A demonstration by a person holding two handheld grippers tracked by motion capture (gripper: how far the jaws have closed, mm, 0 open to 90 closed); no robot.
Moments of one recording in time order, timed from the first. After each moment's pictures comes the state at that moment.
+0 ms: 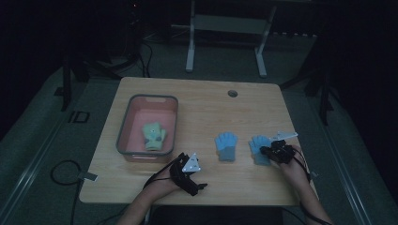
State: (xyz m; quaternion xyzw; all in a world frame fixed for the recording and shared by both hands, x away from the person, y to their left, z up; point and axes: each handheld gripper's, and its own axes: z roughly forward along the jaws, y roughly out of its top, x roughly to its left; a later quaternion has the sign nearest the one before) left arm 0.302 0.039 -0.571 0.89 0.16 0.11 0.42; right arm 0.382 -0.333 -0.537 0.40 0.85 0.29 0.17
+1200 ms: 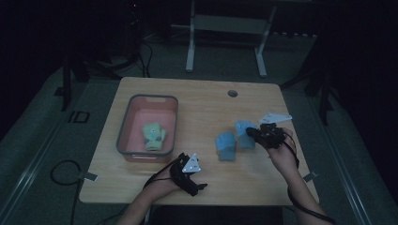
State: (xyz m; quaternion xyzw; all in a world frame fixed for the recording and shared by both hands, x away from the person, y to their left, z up) left arm 0.302 0.039 -0.571 0.89 0.16 0.11 0.41; right arm 0.377 -0.261 -0.448 0.36 0.83 0.36 0.21
